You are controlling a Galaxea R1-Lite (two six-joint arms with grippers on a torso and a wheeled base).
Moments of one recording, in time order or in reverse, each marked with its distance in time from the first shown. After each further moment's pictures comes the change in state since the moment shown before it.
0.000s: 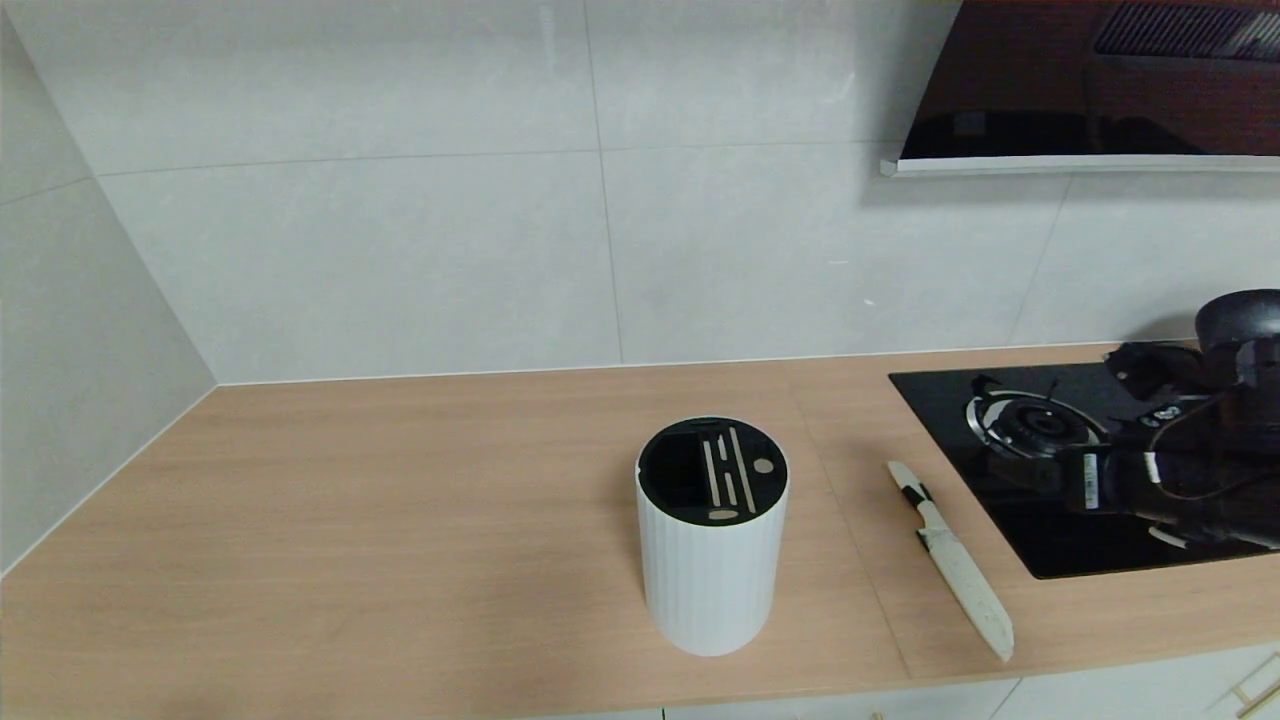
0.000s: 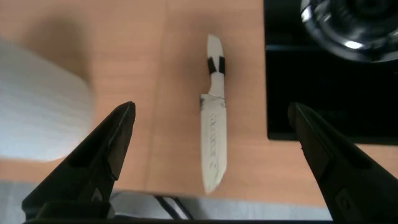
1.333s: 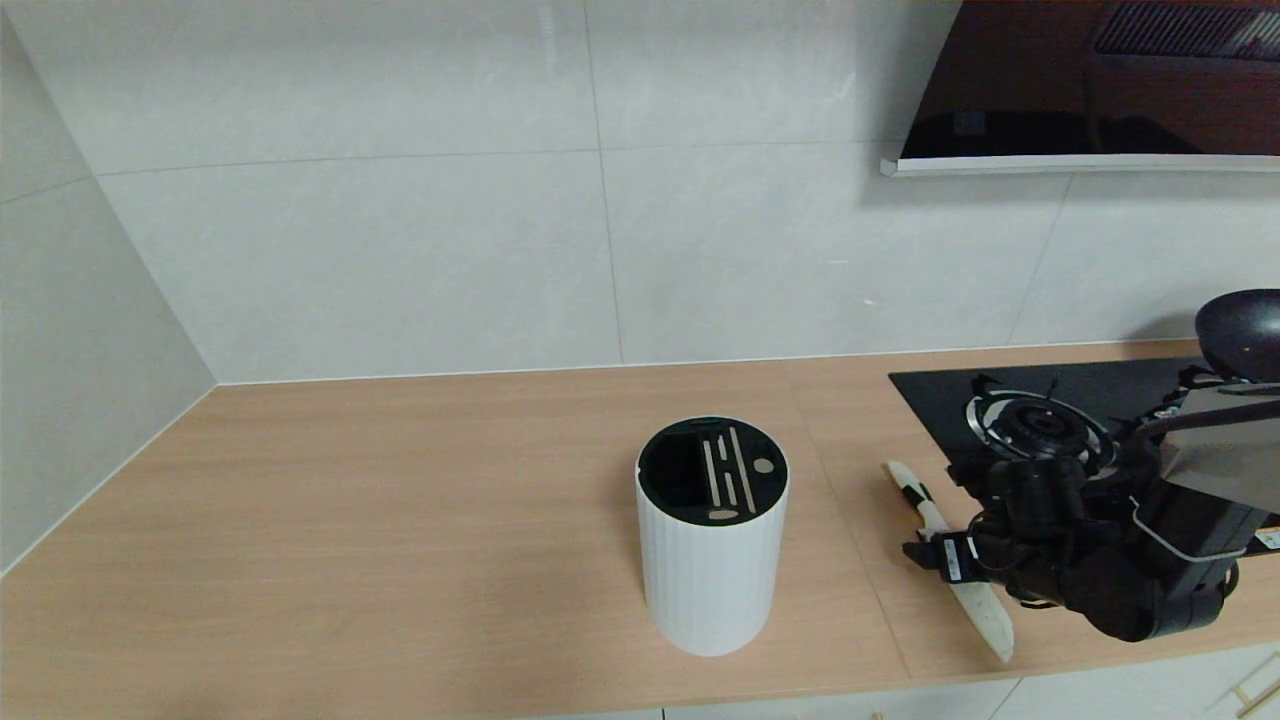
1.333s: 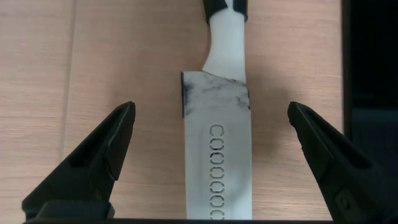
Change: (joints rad) left arm 0.000 0.000 0.000 0.000 0.000 0.000; right arm 0.080 0.617 -0.011 -0.460 -0.159 -0.024
